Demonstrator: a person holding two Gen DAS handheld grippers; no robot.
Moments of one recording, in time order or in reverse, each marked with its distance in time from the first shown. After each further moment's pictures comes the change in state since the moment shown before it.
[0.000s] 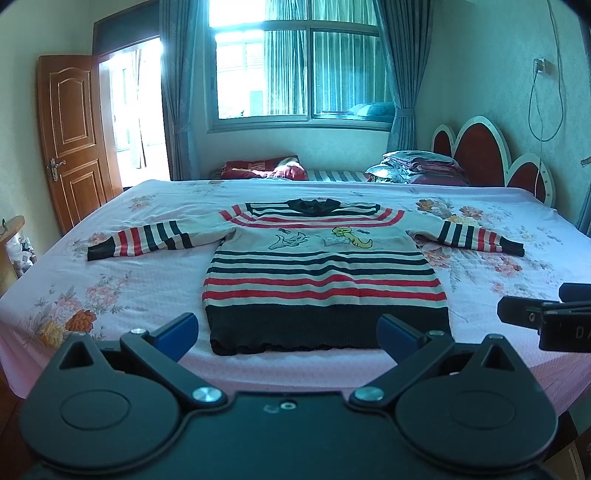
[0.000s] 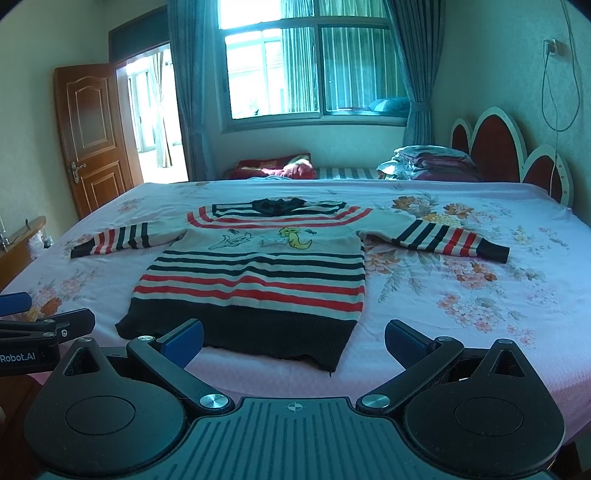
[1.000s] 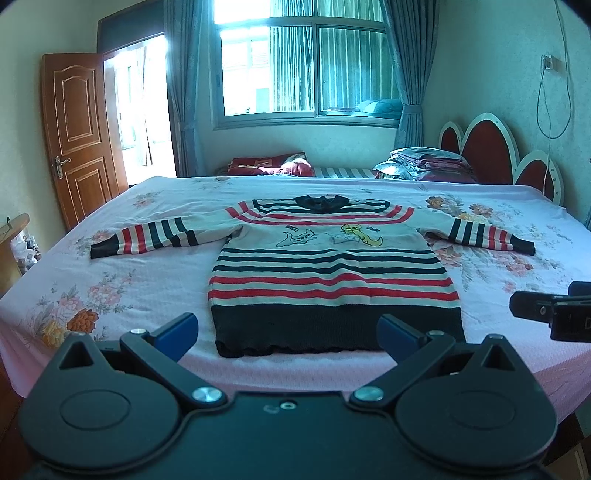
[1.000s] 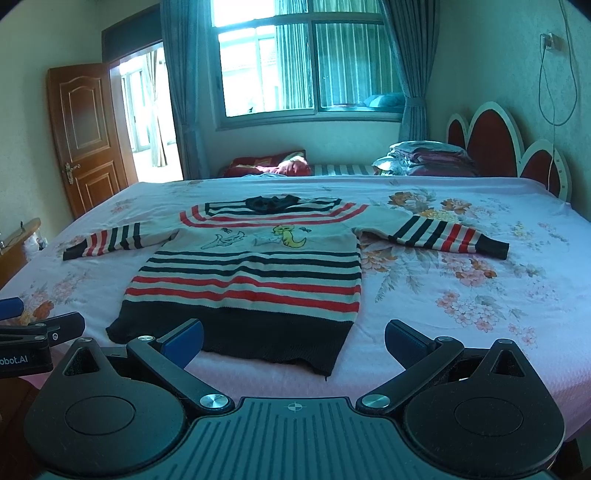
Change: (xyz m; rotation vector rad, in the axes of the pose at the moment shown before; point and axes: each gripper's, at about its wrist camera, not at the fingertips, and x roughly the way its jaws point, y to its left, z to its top) left arm 0.018 0.003 0.002 0.003 0.011 0.032; right arm 0.015 -0.006 0.003 0.019 0.006 -0.015
